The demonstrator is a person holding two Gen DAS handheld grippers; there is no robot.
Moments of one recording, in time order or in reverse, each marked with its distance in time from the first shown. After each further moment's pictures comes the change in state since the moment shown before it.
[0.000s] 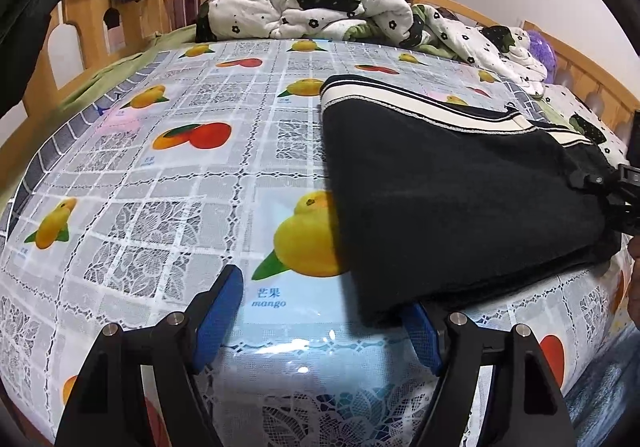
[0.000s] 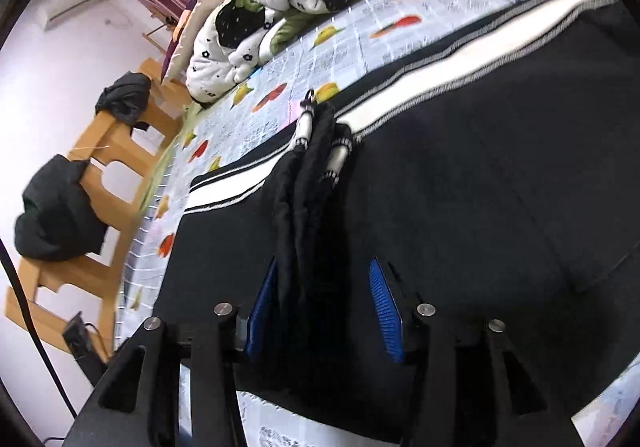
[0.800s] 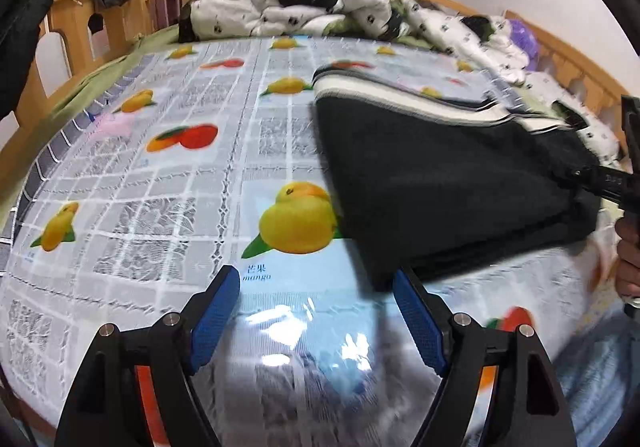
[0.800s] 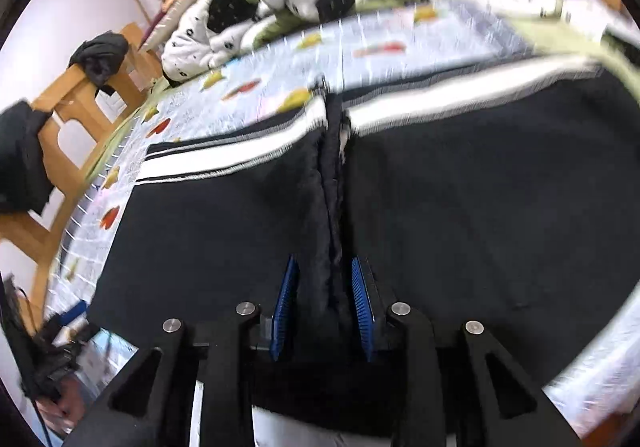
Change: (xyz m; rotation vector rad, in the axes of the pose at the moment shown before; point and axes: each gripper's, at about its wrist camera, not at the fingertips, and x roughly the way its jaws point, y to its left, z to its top) left arm -0.039 -0.004 -0.004 0.036 0.011 -0.069; right arm -0.016 0.026 -0.008 -0.211 -0.083 -0.276
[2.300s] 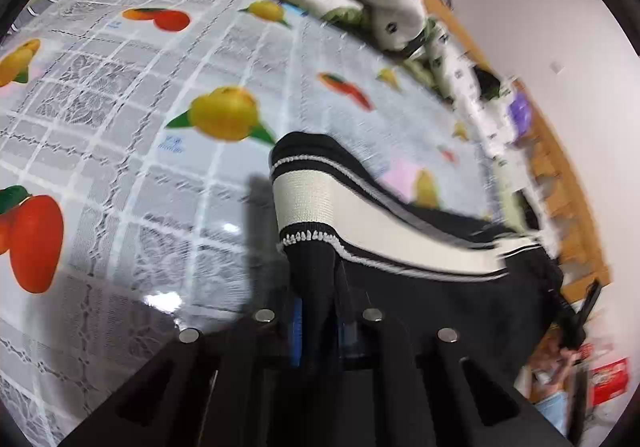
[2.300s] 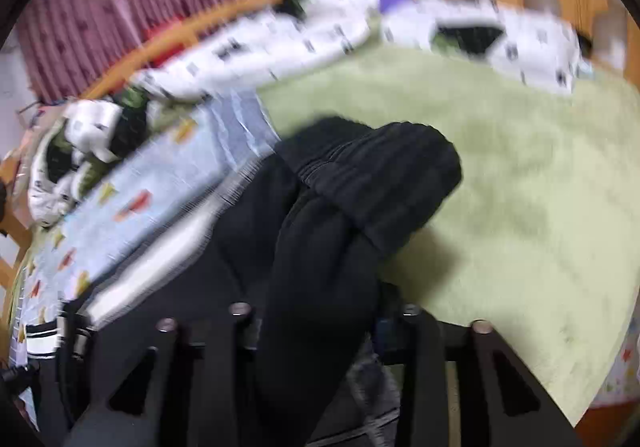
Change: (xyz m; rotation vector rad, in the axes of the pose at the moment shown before) left arm 0.149 0.022 0.145 -0.363 0.161 -0.360; right arm -0.051 -0.244 0.089 0.305 -0.250 -0.337
